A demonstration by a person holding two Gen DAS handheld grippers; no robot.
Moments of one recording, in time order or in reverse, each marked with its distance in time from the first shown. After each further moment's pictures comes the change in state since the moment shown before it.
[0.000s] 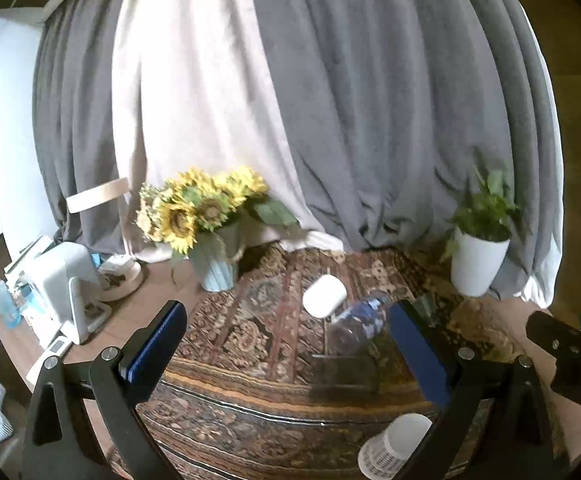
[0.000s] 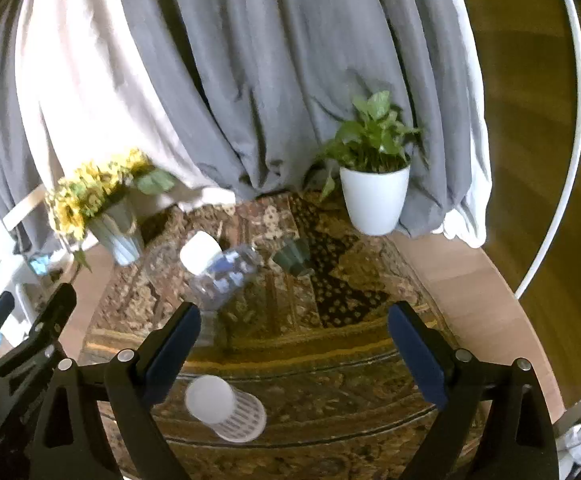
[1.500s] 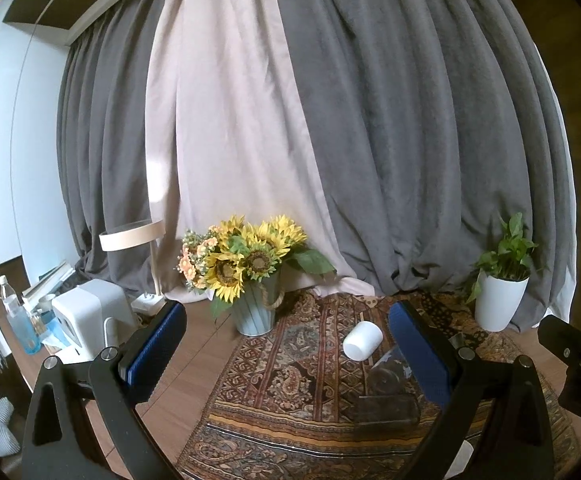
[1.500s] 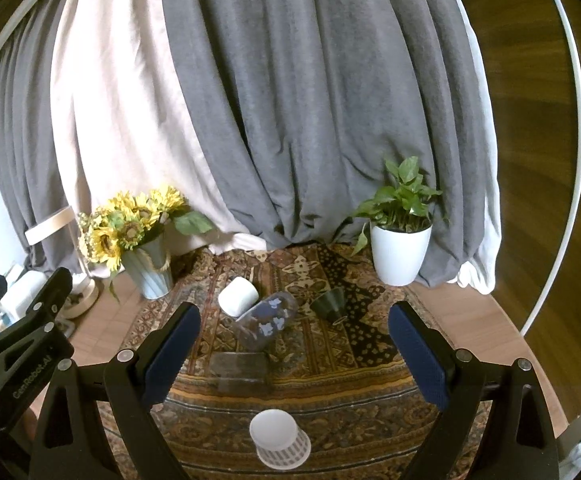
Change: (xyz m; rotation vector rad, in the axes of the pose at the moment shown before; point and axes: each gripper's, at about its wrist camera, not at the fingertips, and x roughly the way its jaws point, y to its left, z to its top) left arm -0.022 0.051 0.023 -0.003 -0.140 0.053; right arm -0.039 0.057 0.007 -0.052 -0.157 0.012
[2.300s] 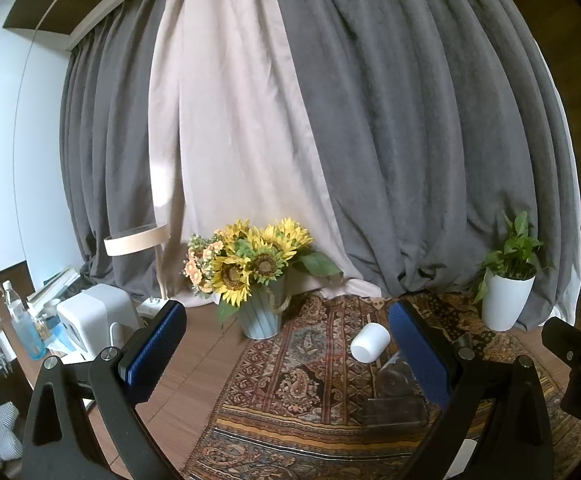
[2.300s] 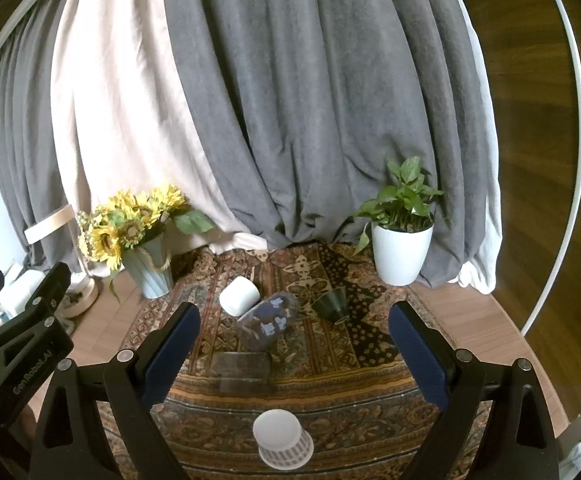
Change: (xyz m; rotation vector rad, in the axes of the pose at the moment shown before) left arm 0.002 0.002 0.001 0.012 -0.010 0.019; right arm 0.002 0.001 -0.001 -0.003 0.000 -0.002
